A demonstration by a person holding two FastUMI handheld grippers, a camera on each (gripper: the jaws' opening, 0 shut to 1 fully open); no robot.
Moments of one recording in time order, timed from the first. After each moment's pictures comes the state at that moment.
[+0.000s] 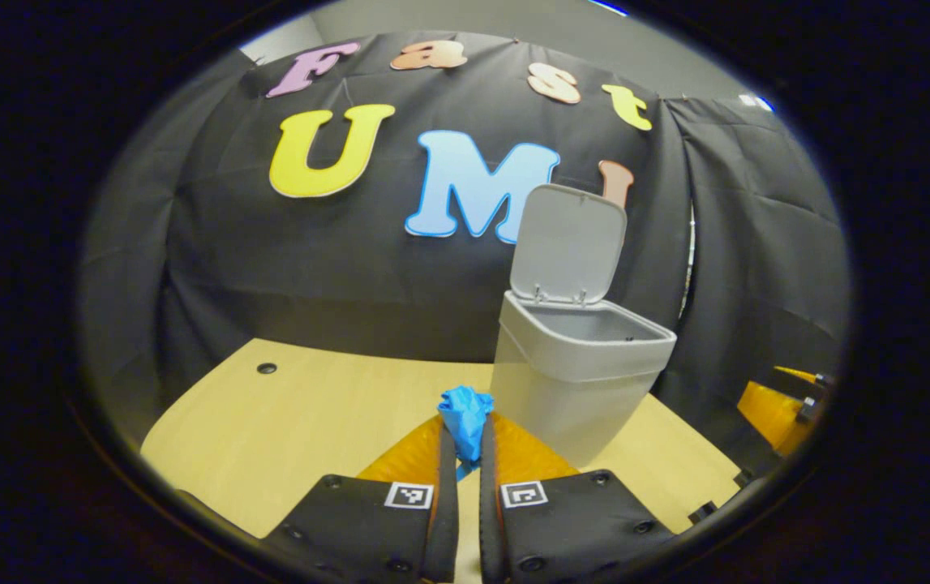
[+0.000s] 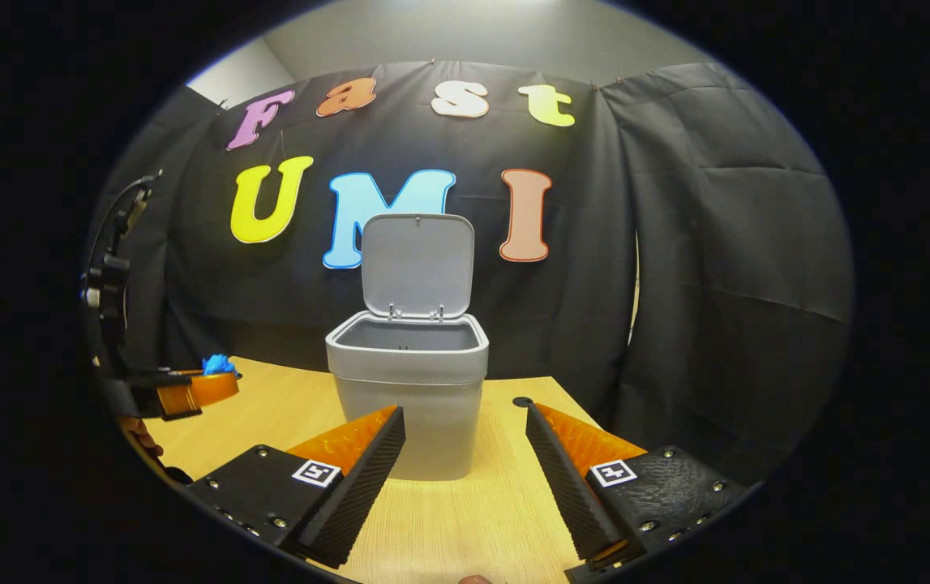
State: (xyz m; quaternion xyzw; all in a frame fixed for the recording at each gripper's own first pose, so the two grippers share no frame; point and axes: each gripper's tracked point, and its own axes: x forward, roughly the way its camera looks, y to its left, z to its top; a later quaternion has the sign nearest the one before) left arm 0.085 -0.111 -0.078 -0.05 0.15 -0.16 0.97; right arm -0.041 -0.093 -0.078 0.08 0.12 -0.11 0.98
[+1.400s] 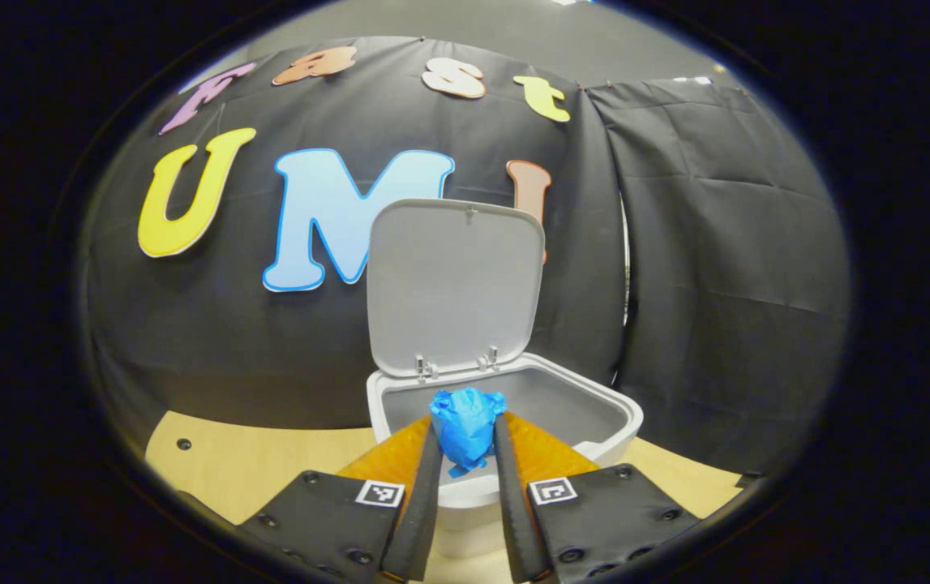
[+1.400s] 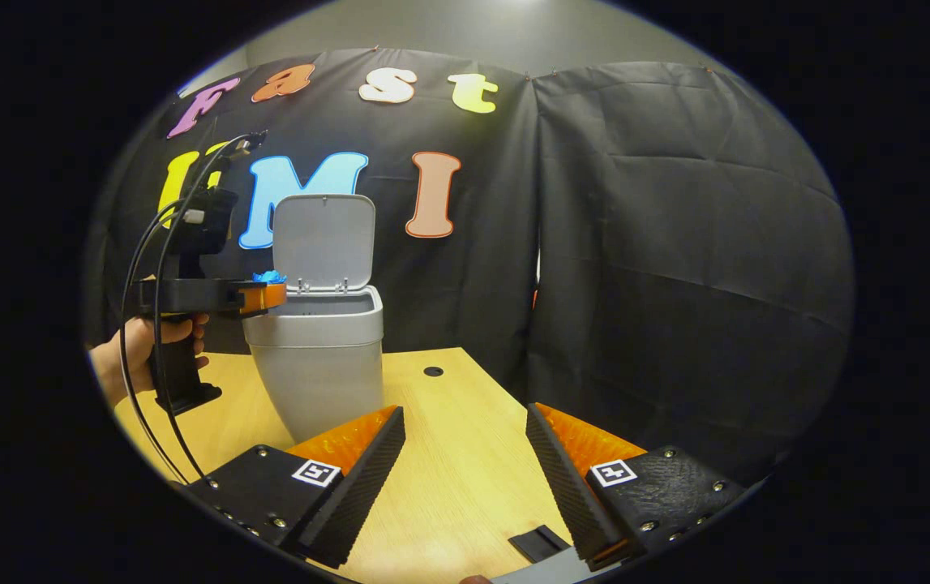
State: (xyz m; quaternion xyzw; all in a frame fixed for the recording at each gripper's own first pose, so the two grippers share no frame) left arm 0.199 -0.274 -0.050 0.00 0.11 -0.28 0.95; right arm -0.122 -0.141 -0.098 0.07 0.17 -0.26 0.95
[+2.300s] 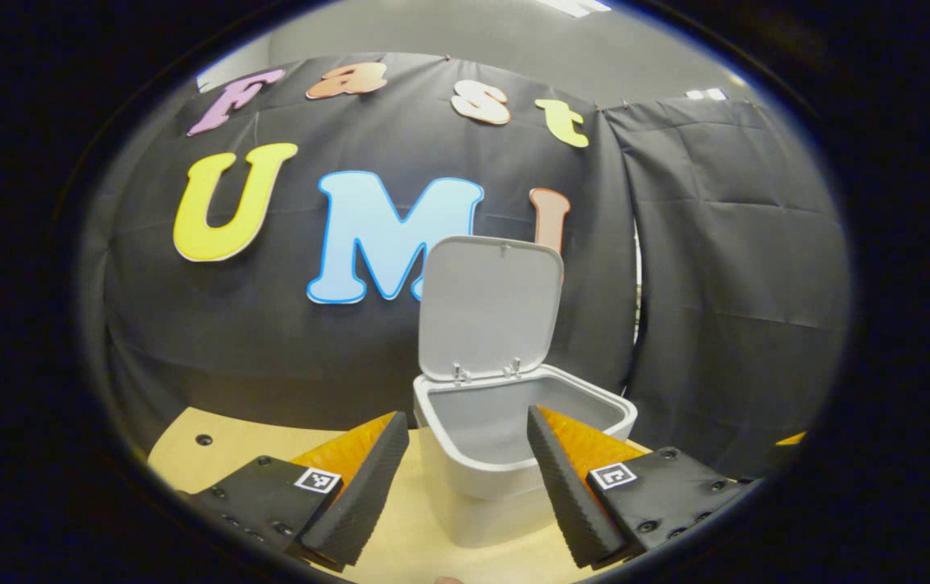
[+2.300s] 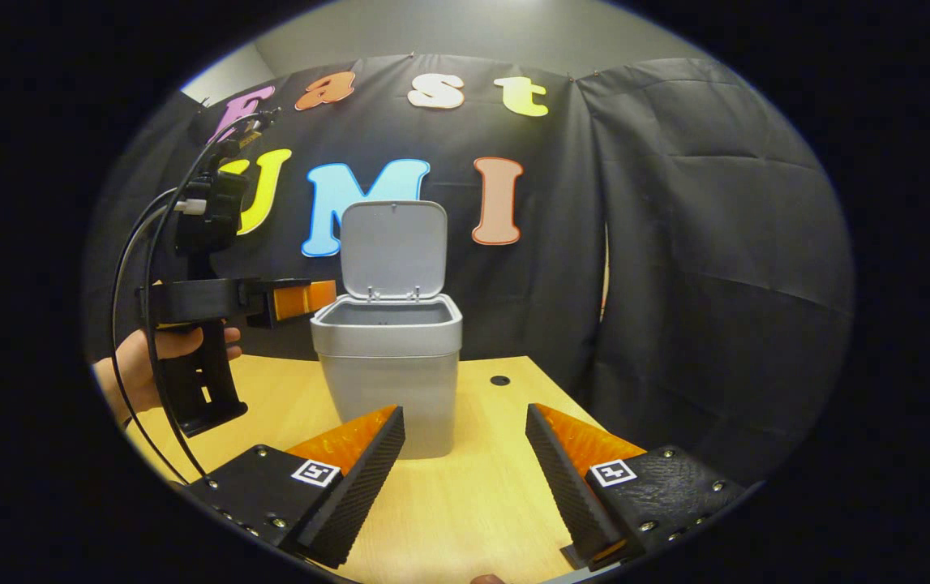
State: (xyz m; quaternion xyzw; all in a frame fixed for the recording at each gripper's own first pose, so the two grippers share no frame) left arm 0.163 -0.201 -0.020 -0.03 0.08 -0.24 0.97; right arm -0.074 -0.071 -0.089 0.09 0.14 -0.13 0.98
